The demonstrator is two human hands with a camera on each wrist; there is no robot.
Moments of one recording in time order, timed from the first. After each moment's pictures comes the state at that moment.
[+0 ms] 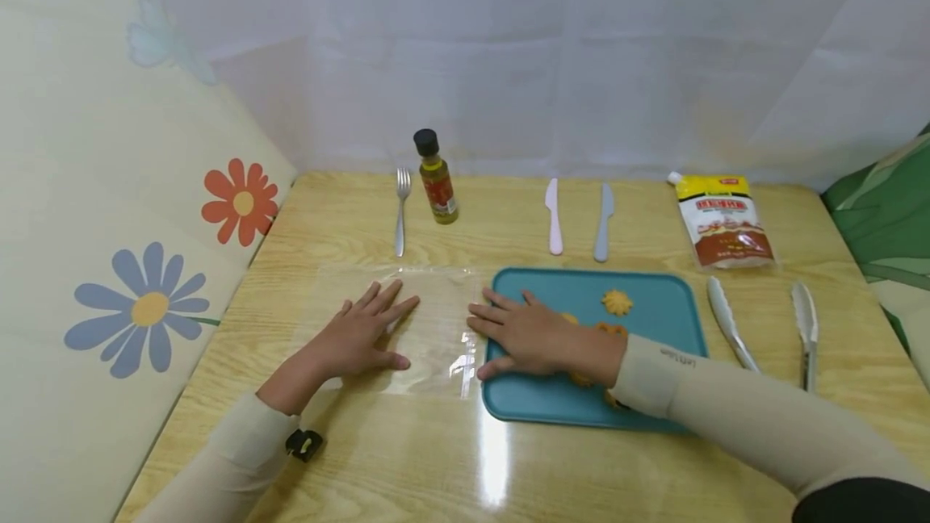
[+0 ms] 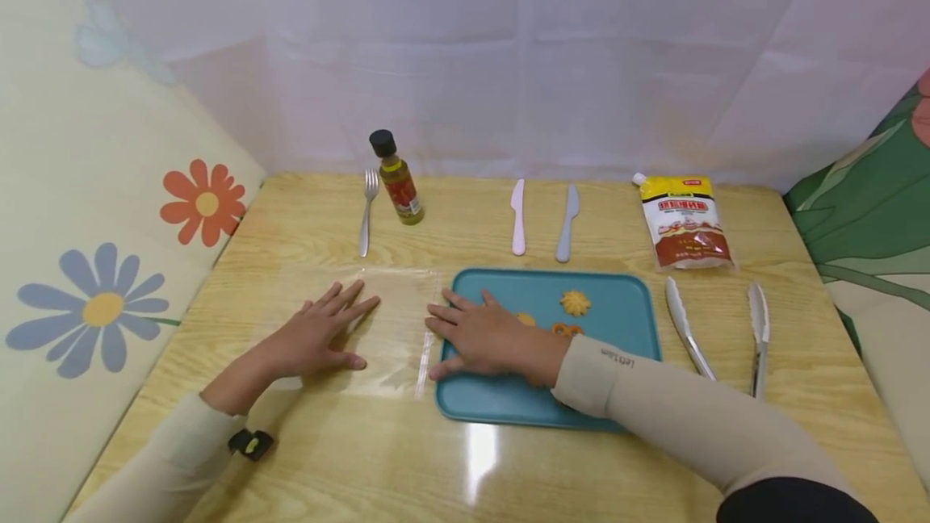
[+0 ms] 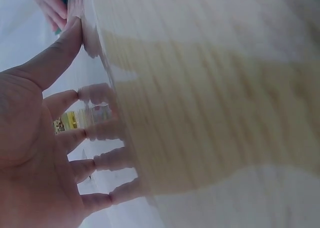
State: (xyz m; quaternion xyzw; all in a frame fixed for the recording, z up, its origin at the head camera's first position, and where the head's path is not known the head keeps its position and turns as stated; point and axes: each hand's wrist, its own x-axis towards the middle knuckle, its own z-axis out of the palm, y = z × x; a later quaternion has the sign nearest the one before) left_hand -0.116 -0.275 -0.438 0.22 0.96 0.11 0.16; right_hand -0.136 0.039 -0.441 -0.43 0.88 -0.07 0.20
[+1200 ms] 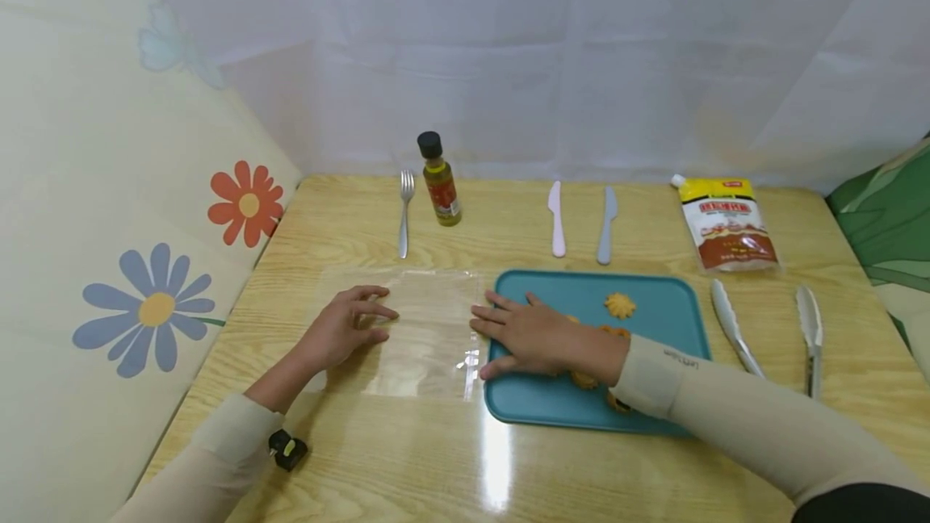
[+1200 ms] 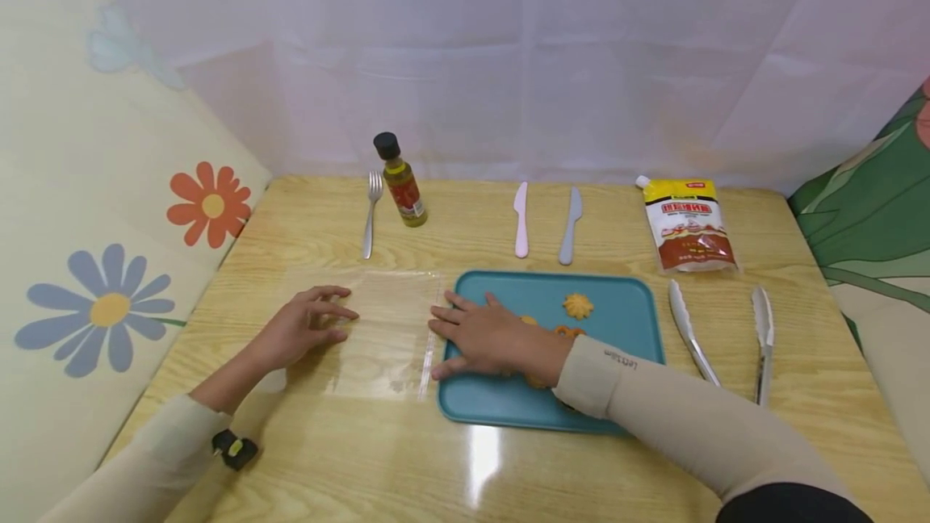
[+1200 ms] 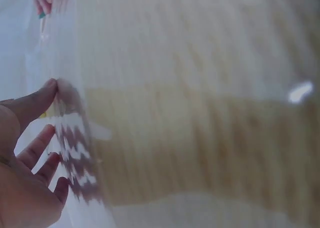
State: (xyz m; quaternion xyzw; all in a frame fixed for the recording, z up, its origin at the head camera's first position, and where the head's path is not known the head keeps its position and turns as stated) left_hand -0.125 -0.306 -0.451 0.15 0.93 0.33 0.09; right_hand -0.137 0.039 -0.434 -0.43 0.87 -0.07 0.23
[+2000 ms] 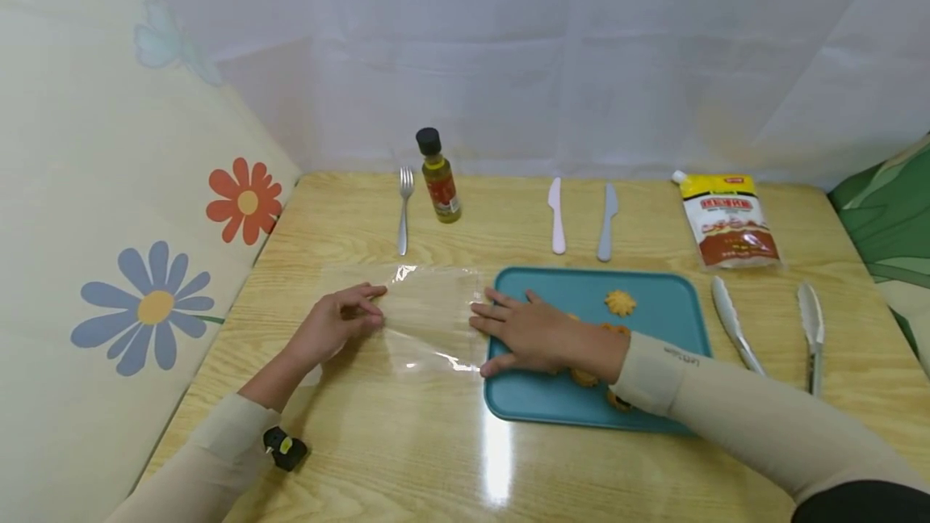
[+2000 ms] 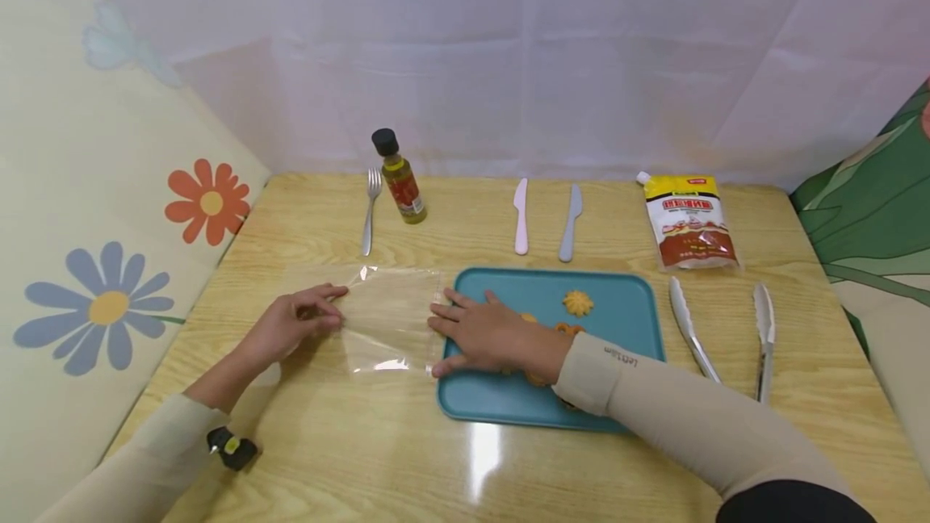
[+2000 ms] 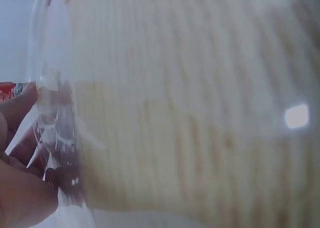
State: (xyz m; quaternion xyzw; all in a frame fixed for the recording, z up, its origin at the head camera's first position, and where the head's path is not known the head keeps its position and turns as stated) left_hand -0.127 -0.313 -0.451 0.07 0.90 0.43 0.10; right_hand -0.138 0.040 -0.435 -0.43 0.87 -0.07 0.22
